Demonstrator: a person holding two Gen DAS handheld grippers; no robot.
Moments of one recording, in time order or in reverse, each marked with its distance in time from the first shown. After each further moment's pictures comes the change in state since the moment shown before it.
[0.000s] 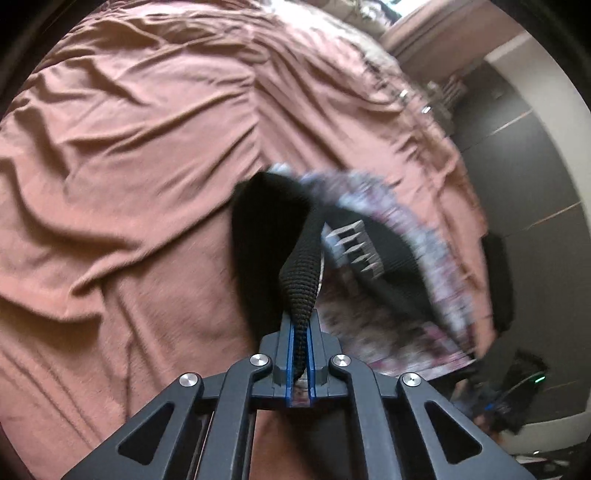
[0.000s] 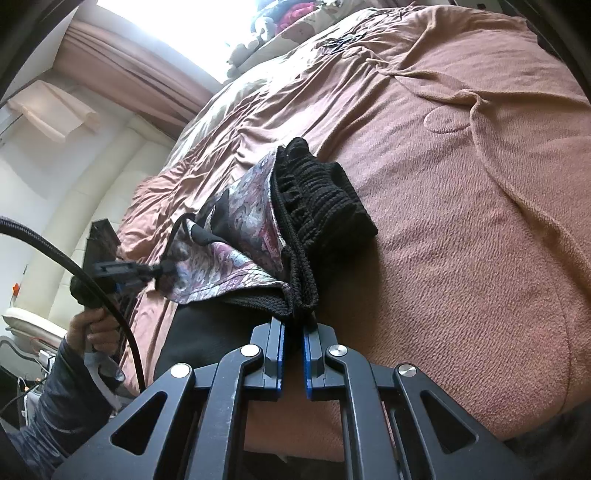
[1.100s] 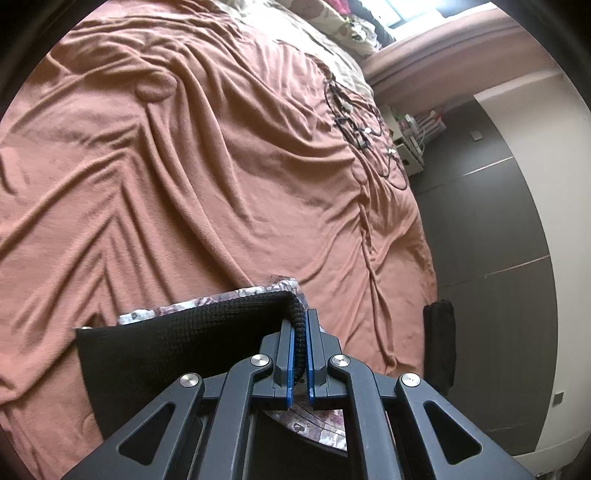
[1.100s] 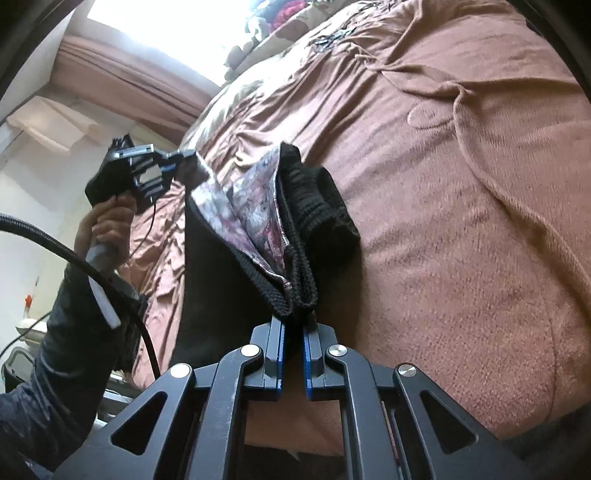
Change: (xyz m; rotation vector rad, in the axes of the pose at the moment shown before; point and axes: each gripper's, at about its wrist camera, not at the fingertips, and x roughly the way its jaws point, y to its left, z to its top) left arm 0.063 -0.086 0.123 -0.107 -0.028 -0.174; right arm -0.014 -0.014 -0.002 0.041 0.022 0.028
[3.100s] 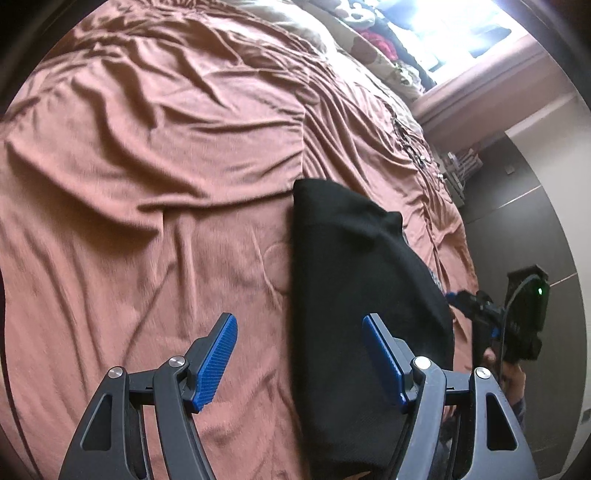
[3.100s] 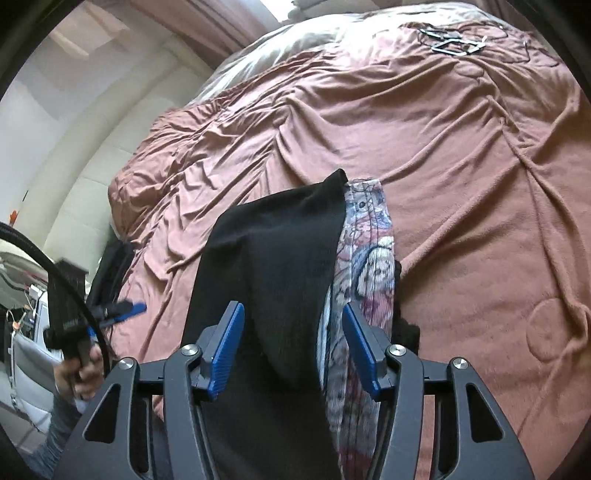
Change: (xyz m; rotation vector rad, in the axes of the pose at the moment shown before) left arm -0.120 0.106 -0.179 -0.091 -0.196 0.169; right arm 0.116 0.092 0.155 -0.313 0.230 -0.036
